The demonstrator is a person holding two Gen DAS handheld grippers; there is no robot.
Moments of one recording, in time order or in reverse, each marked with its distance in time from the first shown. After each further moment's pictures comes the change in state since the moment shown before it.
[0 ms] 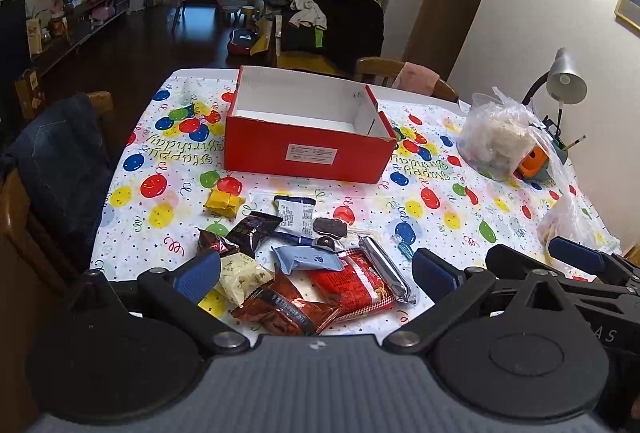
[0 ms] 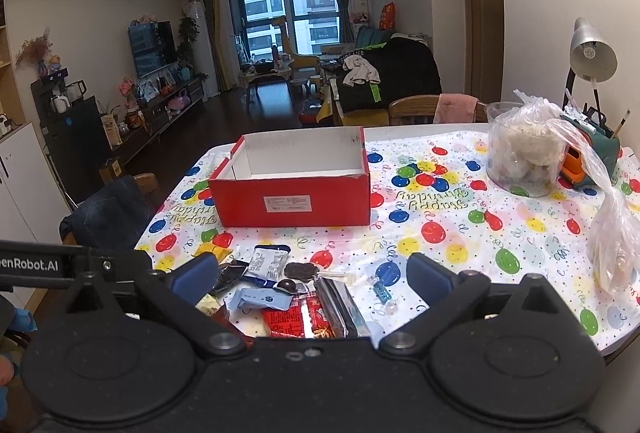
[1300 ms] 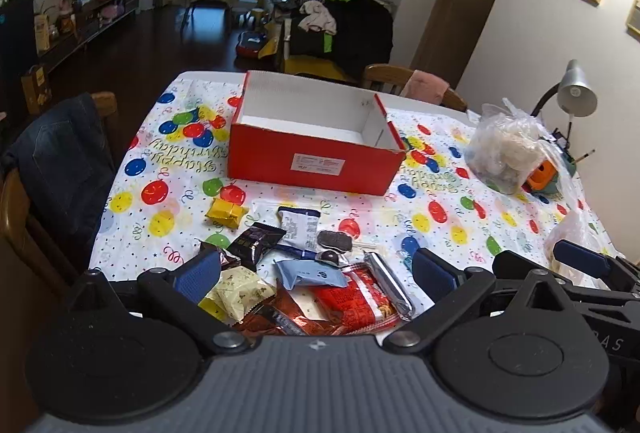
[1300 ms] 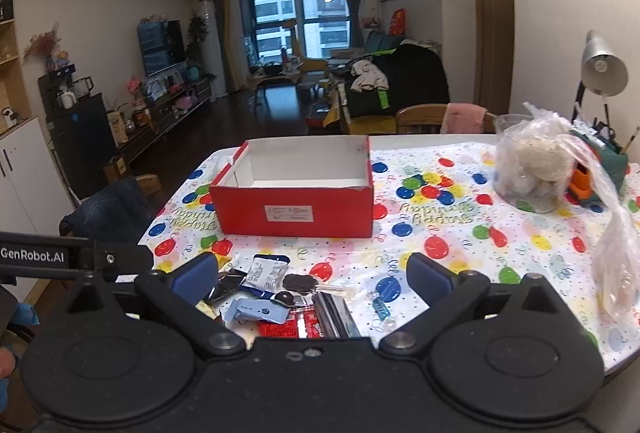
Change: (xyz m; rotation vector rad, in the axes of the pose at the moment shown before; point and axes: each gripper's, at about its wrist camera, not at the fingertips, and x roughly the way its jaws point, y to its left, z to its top) left arm 0.018 0.000 0.013 -0.031 -0.005 0.027; right arm 0.016 -0.005 0.011 -0.040 0.007 0.034
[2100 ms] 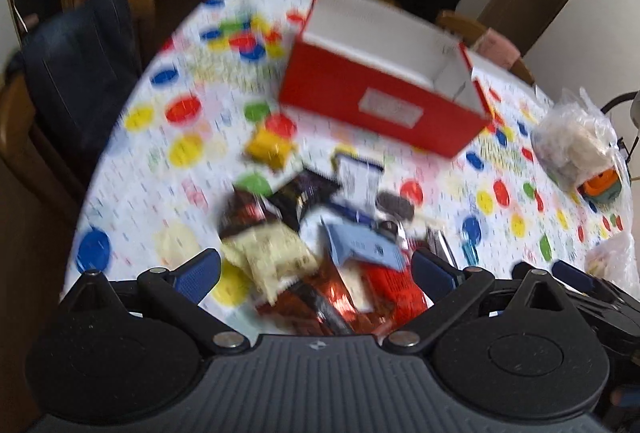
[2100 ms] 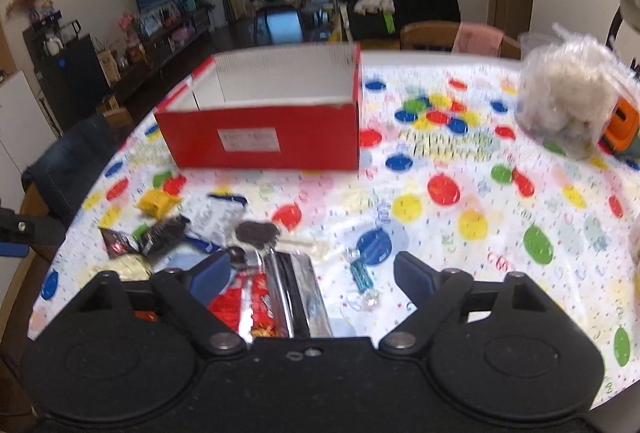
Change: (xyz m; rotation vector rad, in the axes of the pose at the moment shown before) left arm 0.088 0.049 0.002 -0.200 0.248 0.069; right arm 0.120 -0.056 -0.020 0.012 0.263 0.017
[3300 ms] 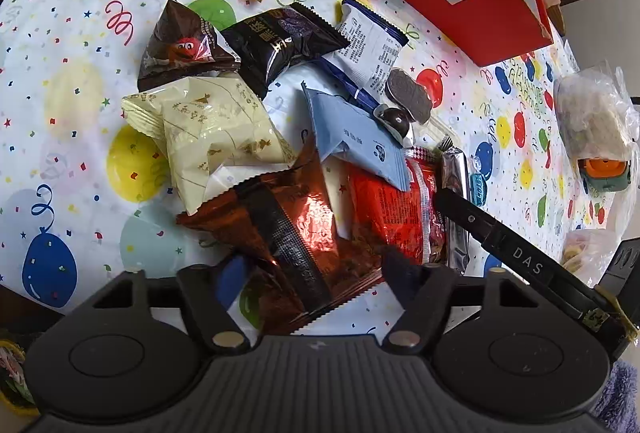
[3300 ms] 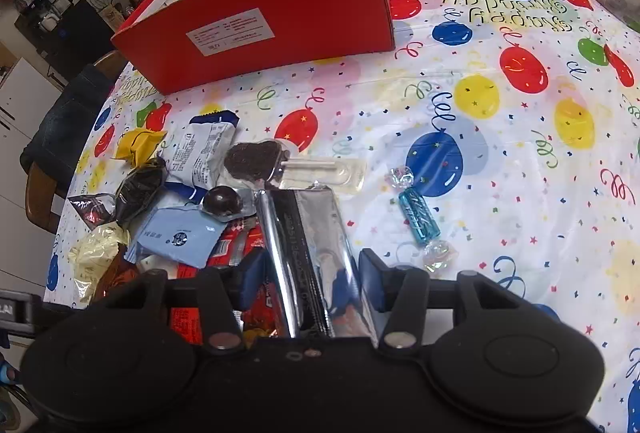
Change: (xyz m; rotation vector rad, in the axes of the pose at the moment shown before) left arm 0.107 0.007 -0.018 -0.221 0.389 -0.127; right arm 0.104 -0.016 -0.005 0.124 0.281 0.154
